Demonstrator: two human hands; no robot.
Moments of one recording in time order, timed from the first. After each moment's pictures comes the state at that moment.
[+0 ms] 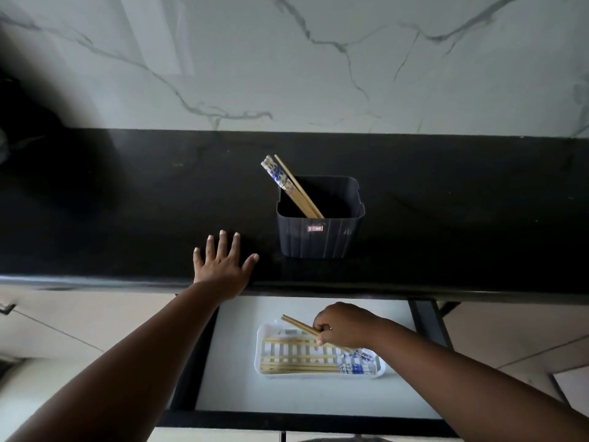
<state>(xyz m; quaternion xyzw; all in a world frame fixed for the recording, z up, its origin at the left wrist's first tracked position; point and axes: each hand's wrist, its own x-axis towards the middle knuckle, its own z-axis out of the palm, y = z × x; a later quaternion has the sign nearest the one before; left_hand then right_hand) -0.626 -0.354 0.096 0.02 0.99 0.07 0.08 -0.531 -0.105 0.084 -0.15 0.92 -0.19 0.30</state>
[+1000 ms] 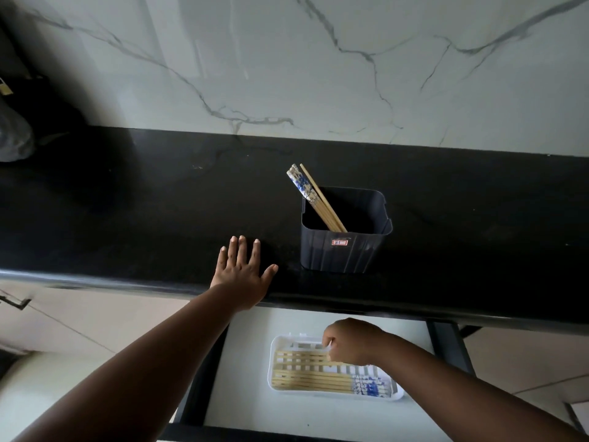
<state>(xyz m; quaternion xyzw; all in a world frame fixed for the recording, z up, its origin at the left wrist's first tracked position) -0.630 -0.357 0.096 0.07 0.99 0.03 0.08 -0.541 -0.126 0.082 -0.09 0.92 -0.13 0.35</state>
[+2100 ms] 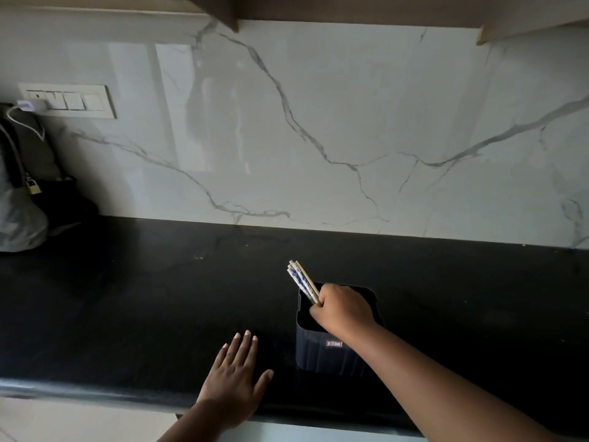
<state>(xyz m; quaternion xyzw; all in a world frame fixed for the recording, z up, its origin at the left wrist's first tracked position) -0.640 -0.370 0.081 0.15 0.99 0.06 -0.02 -0.669 -0.146 0.221 0.03 0.98 -0.17 -0.05</state>
